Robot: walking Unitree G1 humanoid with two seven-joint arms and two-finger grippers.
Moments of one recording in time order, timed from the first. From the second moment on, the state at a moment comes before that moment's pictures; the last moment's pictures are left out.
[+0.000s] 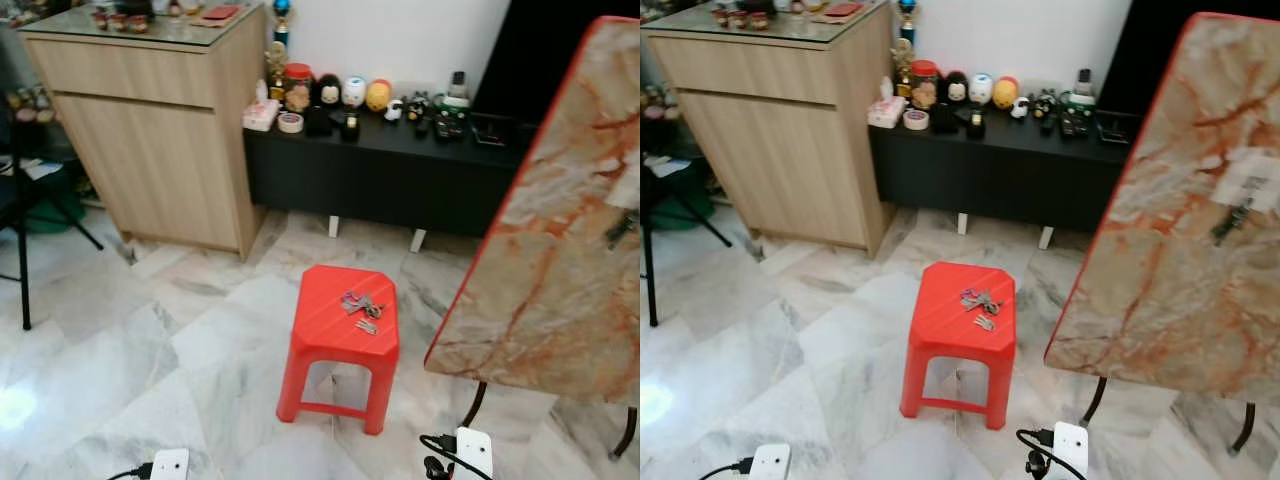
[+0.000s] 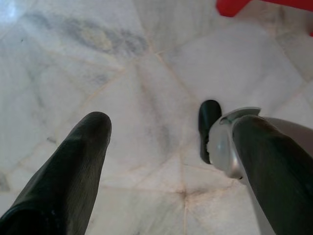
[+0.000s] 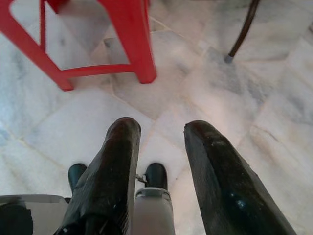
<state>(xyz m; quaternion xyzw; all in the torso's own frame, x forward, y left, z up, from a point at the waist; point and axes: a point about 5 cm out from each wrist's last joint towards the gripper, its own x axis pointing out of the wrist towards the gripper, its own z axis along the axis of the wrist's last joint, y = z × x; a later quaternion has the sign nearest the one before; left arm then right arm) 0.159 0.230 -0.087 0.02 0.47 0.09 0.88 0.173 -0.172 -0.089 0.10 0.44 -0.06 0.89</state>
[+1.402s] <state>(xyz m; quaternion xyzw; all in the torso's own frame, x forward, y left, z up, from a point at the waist) 0.245 0.223 0.040 0.00 0.03 0.05 1.00 0.259 -0.171 0.016 0.05 0.04 -0.04 1.00</state>
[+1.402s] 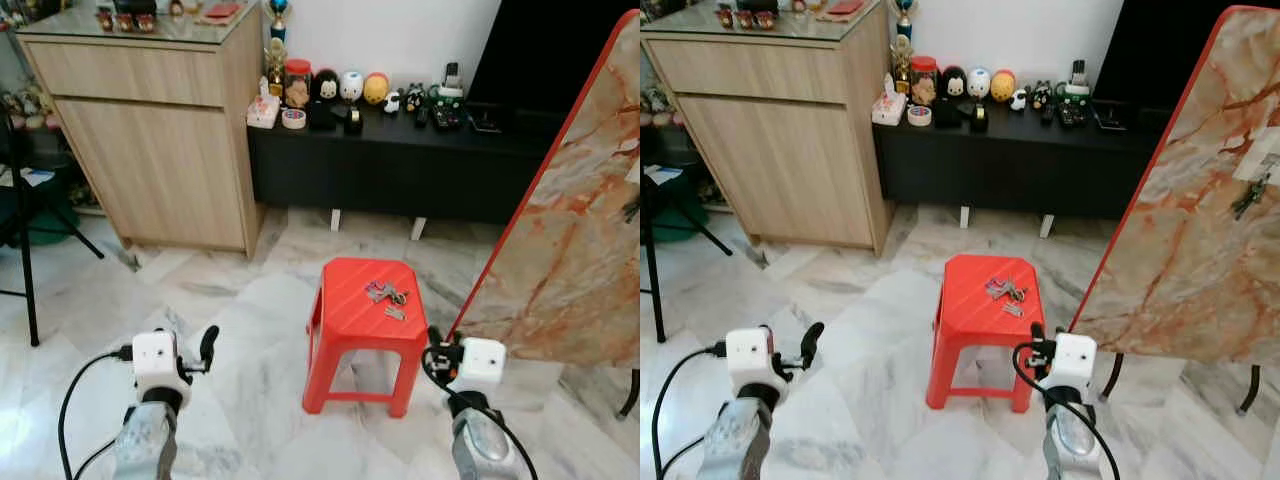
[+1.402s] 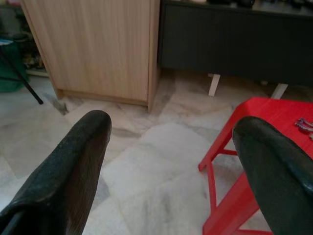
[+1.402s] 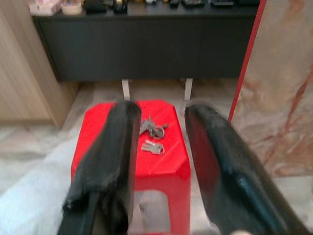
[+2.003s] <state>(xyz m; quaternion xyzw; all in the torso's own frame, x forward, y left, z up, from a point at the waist) 0.262 0.208 0.073 0.00 0.01 0.03 1.00 0.275 -0.150 0.032 0.06 0.03 -0.03 1.00</state>
